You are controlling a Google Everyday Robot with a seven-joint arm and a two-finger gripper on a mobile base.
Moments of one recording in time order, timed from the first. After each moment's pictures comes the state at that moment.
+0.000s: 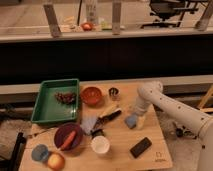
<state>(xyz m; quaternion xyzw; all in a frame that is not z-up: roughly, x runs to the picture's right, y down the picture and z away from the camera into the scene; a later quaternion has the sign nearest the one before) 0.190 0.172 0.885 -0.33 -0.15 -0.15 0.92</state>
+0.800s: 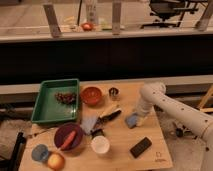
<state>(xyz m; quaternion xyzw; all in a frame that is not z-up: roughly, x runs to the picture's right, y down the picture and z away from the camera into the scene) 0.202 0.174 0.879 -0.33 -0.14 -0.14 0.92</state>
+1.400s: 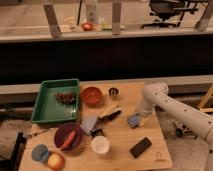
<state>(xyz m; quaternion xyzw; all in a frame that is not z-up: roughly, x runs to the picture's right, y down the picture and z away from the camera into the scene) 0.225 0.175 0.880 -0.33 -0.13 -0.13 0.93</state>
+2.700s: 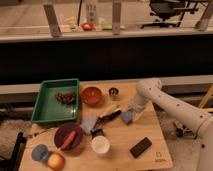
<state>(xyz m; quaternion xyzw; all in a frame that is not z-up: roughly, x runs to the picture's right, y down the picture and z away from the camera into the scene) 0.166 0.159 0.874 -0.31 -0.17 -0.20 0.91</state>
